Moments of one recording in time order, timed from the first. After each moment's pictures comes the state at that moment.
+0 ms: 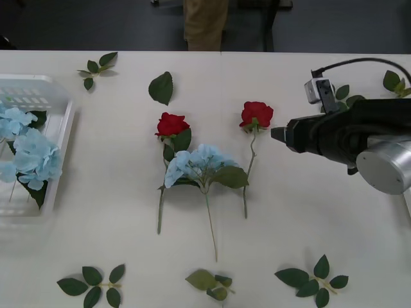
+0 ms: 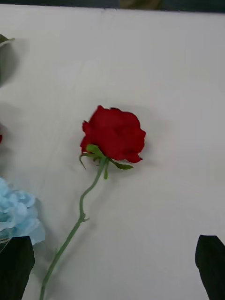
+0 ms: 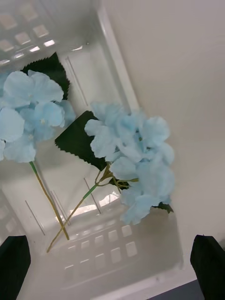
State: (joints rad) right arm -0.28 -0.72 0.29 -2.01 -0.60 1.05 1.17; left arm -0.20 1.32 0.08 -1.63 1.38 1.39 -1.87
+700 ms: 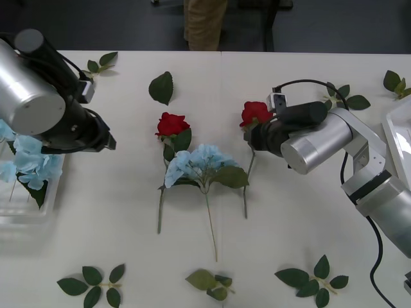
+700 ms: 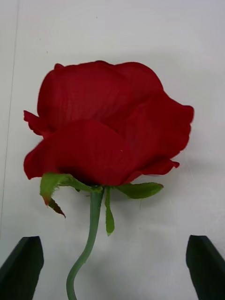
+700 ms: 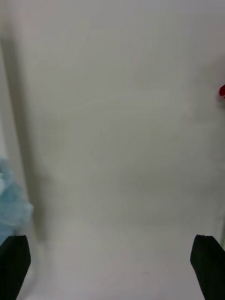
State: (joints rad) right arm -0.55 -0.48 0.51 -1.46 -0.41 0.94 0.97; left arm -0.64 0.91 -0.49 -1.88 0.83 1.59 -0.84
